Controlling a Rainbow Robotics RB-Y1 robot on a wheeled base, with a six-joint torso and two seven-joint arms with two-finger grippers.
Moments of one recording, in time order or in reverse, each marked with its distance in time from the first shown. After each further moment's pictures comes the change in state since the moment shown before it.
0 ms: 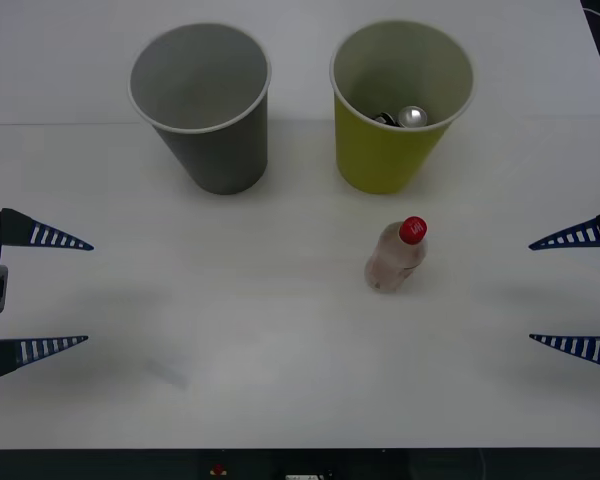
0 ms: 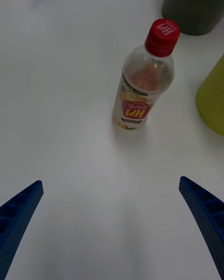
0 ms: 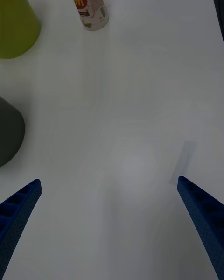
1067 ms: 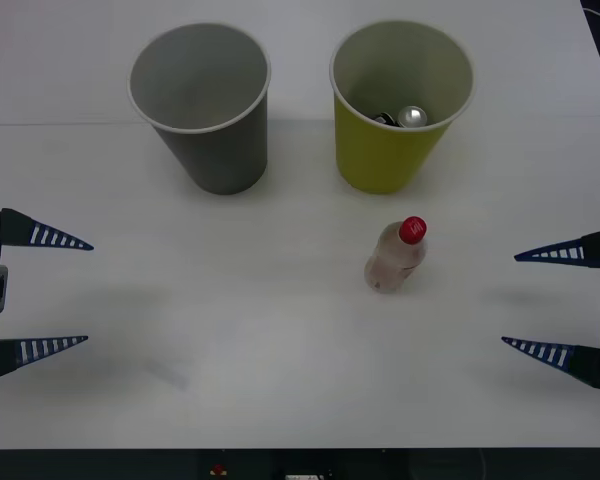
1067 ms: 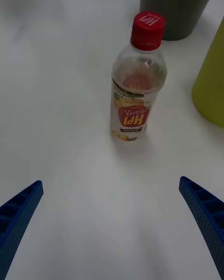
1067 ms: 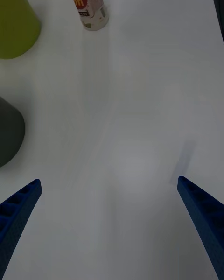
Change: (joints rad) right arm -0.007 0.211 0.018 0.092 0.010 -0.017 0.022; left arm 0.000 0.000 0.000 0.000 0.000 0.000 0.000
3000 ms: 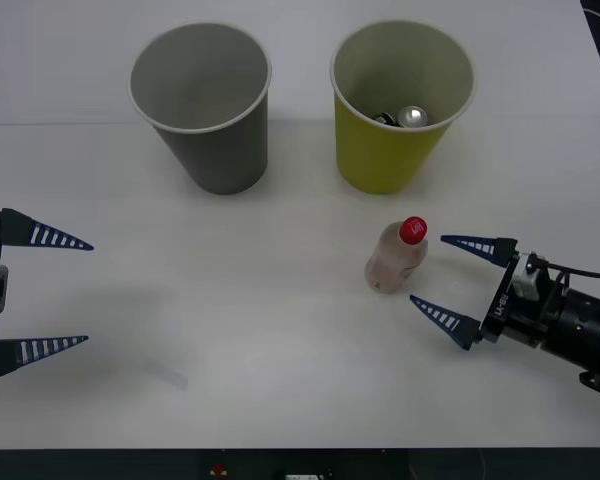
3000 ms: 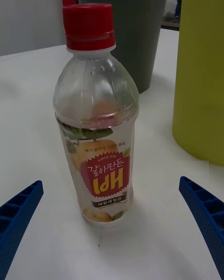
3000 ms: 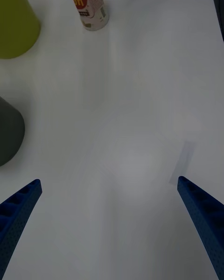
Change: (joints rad) right arm -0.301 0.560 -0.014 0.579 -0.015 -0.101 0.407; left arm 0.000 0.000 0.000 0.000 0.000 0.000 0.000
